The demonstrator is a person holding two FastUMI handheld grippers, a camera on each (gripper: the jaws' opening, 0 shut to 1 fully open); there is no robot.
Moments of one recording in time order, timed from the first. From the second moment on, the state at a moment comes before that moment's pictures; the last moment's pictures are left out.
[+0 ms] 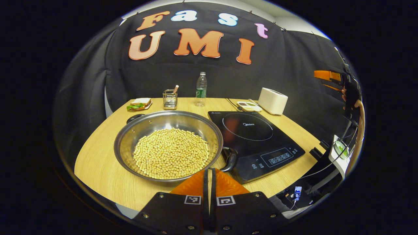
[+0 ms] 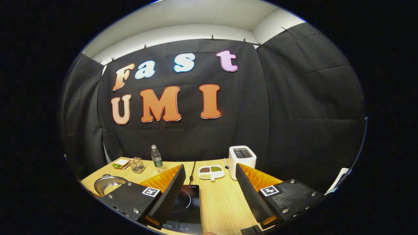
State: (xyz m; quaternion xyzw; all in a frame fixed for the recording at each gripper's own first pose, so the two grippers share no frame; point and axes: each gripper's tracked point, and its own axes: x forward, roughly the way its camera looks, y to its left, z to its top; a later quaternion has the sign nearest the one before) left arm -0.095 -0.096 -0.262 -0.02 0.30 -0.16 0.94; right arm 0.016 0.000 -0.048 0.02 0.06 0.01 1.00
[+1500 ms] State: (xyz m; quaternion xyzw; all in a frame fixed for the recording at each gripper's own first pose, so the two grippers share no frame) left arm -0.045 -0.148 -0.291 -0.08 0.32 -0.19 0.92; right arm 0.023 -0.016 -0.076 0.02 0.10 0.00 0.99
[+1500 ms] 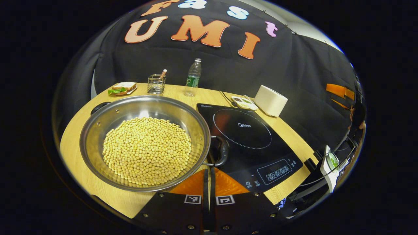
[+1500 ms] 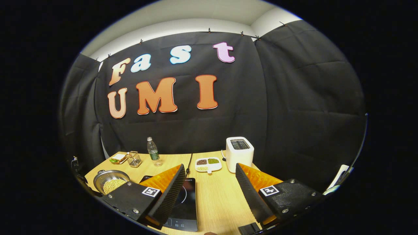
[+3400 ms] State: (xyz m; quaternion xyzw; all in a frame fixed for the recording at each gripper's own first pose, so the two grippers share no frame) left arm 0.028 -0.173 -0.272 -0.05 0.29 -0.21 0.93; right arm 0.026 0.008 -0.097 0.02 0.13 0.00 0.99
